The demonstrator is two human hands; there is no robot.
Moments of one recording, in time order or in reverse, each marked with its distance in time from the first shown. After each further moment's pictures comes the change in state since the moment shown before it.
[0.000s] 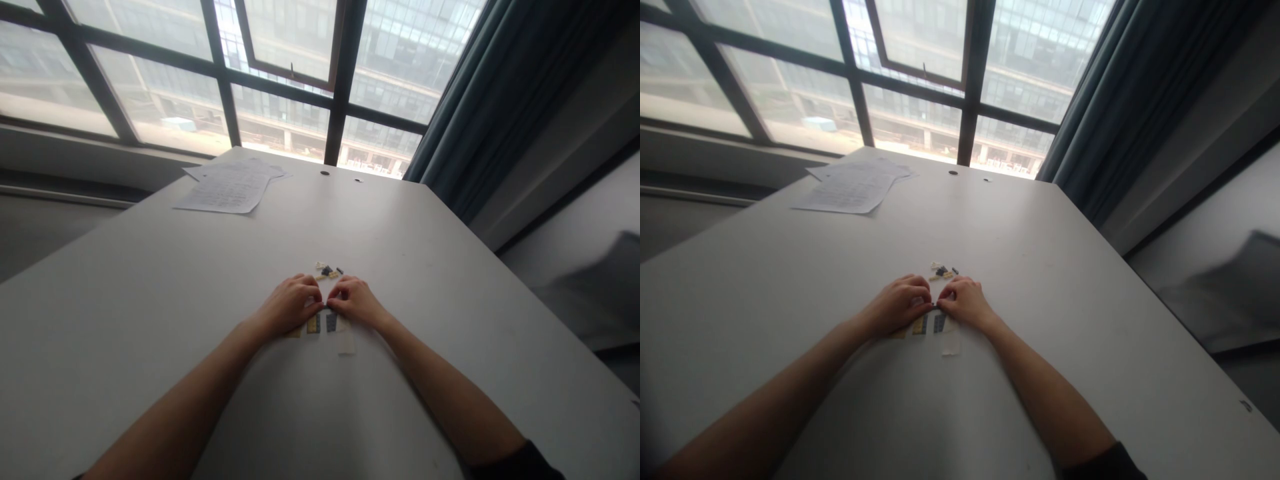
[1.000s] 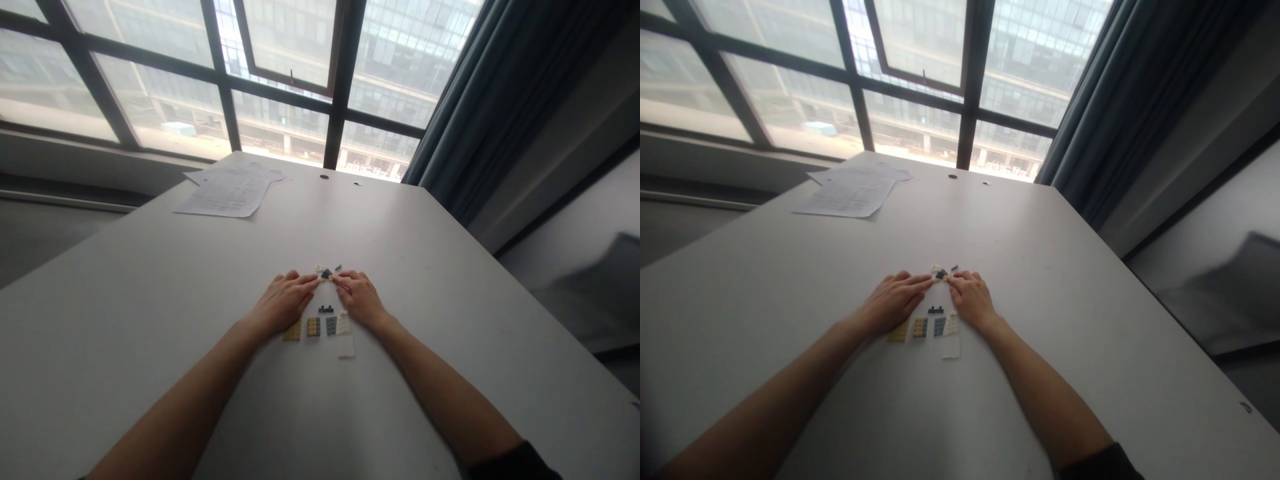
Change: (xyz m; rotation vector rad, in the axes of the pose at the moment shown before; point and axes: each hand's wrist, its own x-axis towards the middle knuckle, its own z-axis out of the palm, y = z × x) left_hand -0.002 -0.014 0.000 0.213 0.018 -0.065; right_hand 0.007 0.026 0.008 -0.163 0.178 -0.072
